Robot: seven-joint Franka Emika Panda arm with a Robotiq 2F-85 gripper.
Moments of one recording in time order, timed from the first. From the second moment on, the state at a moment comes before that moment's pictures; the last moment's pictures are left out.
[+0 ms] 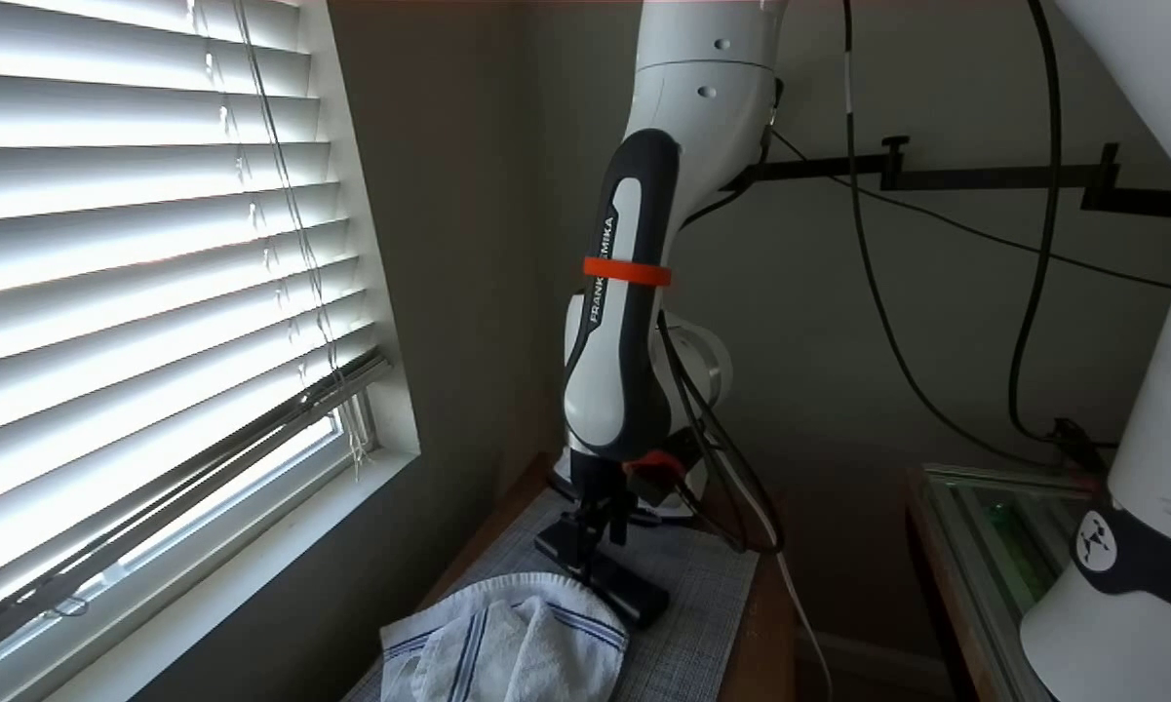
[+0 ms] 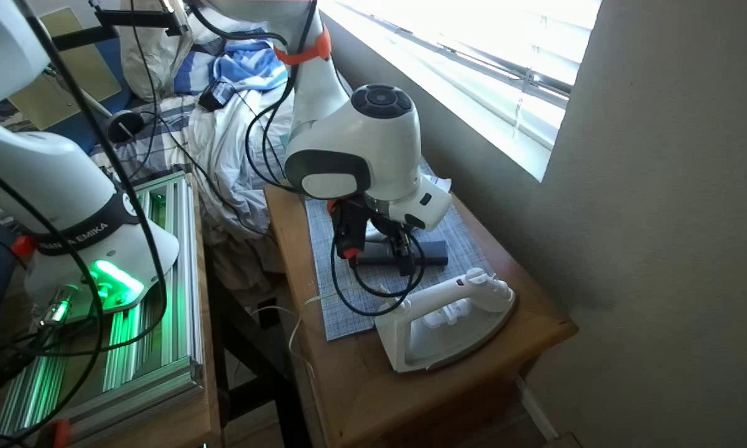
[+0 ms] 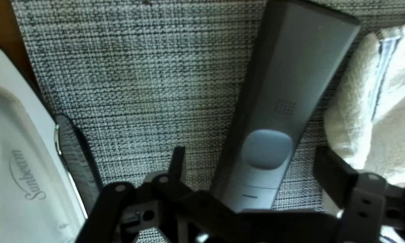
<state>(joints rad) -0.51 0.67 0.17 -2.43 0.01 3.11 -0.15</state>
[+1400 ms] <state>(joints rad) -0.25 0.67 -0.03 -2.48 0.10 3.28 0.11</state>
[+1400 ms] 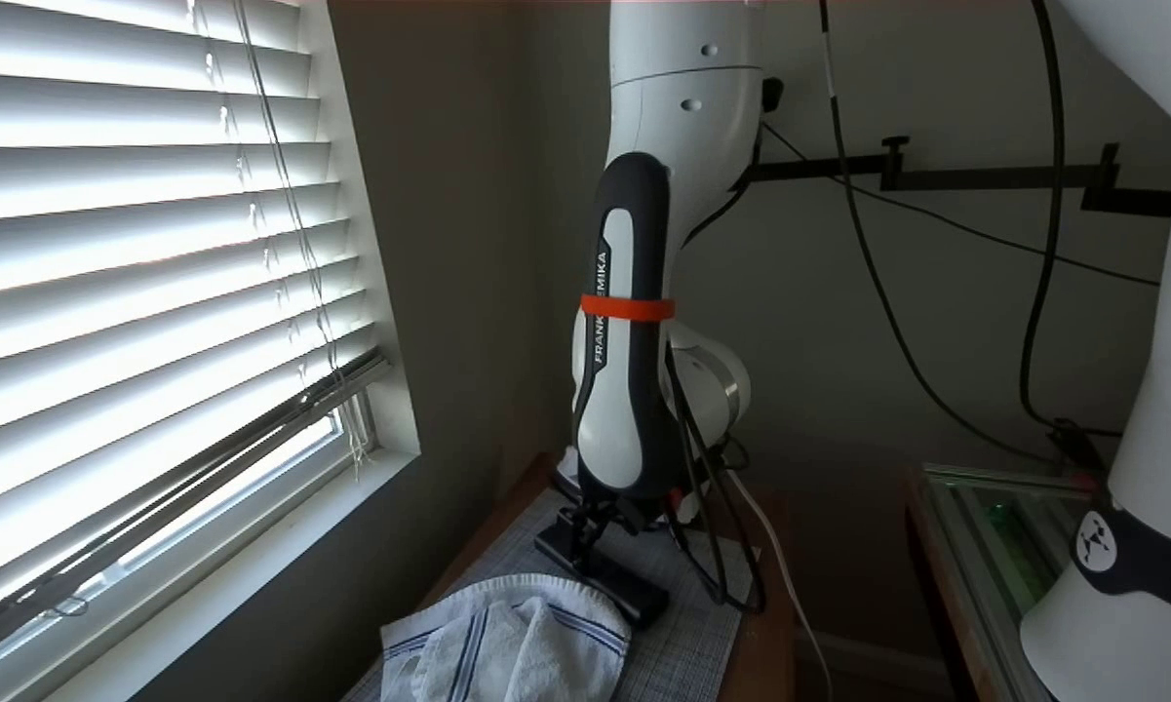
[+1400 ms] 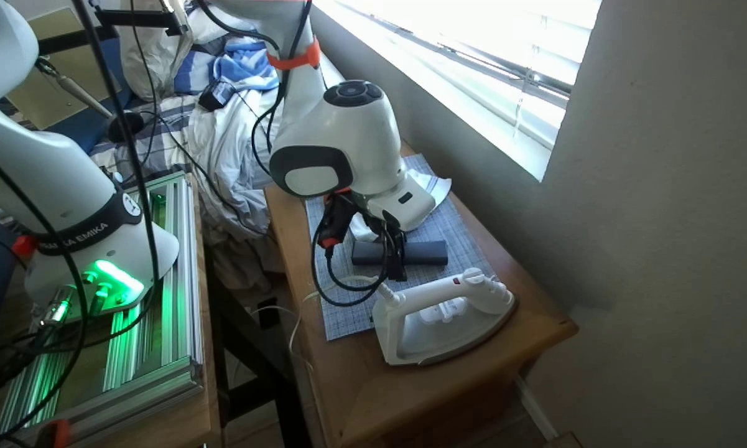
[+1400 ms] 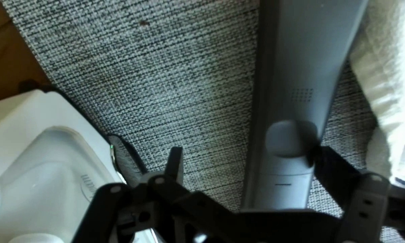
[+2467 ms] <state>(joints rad) -0.16 0.66 -0.06 -2.49 0.10 3.27 0.14</state>
